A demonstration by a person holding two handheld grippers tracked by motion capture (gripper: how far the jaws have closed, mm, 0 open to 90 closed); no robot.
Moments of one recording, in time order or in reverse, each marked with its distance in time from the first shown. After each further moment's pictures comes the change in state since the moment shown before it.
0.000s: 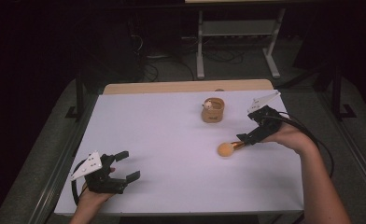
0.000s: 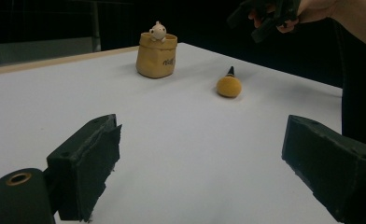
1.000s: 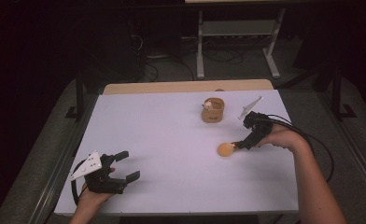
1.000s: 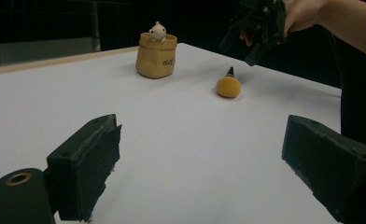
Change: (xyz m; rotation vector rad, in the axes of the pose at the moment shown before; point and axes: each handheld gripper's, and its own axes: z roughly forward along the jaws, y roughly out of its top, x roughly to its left) left arm 0.000 0.000 0.000 0.000 -0.002 -0.002; right arm -0.006 -0.006 0.041 0.187 0.084 -0.029
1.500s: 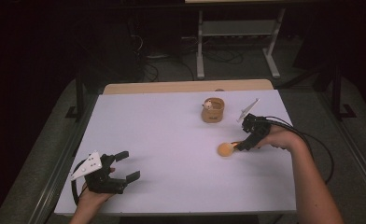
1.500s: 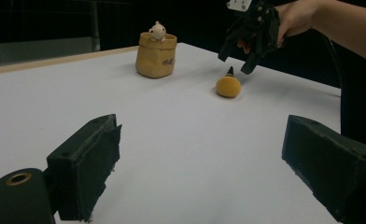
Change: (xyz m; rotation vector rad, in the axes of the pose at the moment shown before) left arm 0.000 0.000 0.001 0.000 -0.001 -0.001; right arm -0.006 -0.005 0.016 0.061 0.022 0.009
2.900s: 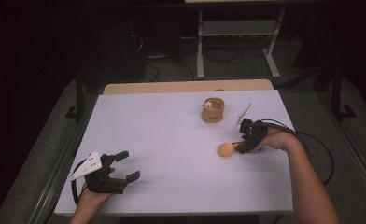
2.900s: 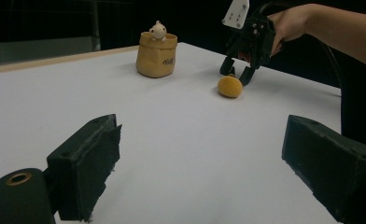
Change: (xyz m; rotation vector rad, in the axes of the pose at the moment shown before) left arm 0.000 0.000 0.000 -0.001 0.001 -0.001; right arm -0.002 -0.003 0.019 0.126 0.015 -0.038
